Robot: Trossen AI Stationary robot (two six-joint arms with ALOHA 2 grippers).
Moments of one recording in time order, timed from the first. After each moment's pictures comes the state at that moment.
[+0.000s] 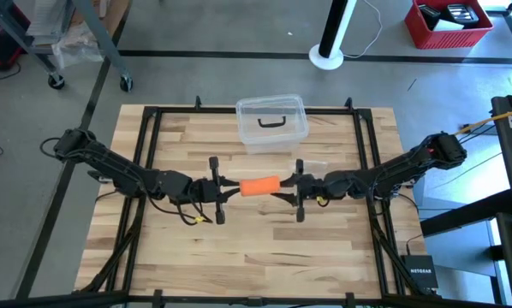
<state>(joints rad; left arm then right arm) -0.35 1.30 0.80 0.59 -0.54 0.40 0.27 1.30 0.60 0.63 0.29 0.03</state>
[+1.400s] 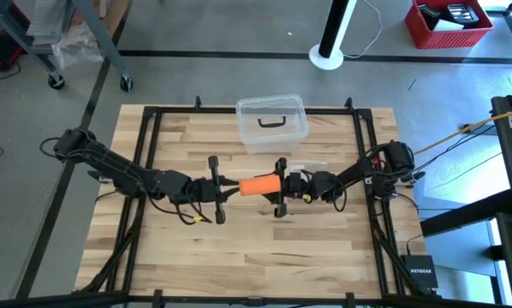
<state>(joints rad) -0.36 1.30 0.80 0.62 -0.53 0.42 0.17 1.84 0.63 1.57 0.16 -0.04</state>
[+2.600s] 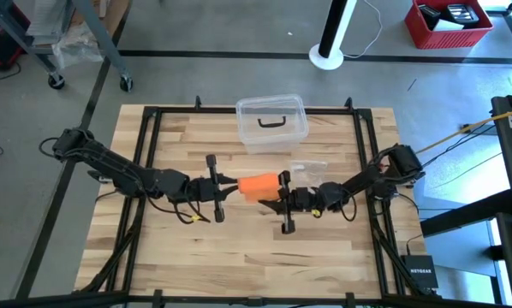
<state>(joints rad) -0.35 1.28 0.80 0.61 -0.55 0.47 0.32 1.79 0.63 1.57 0.21 -0.10</state>
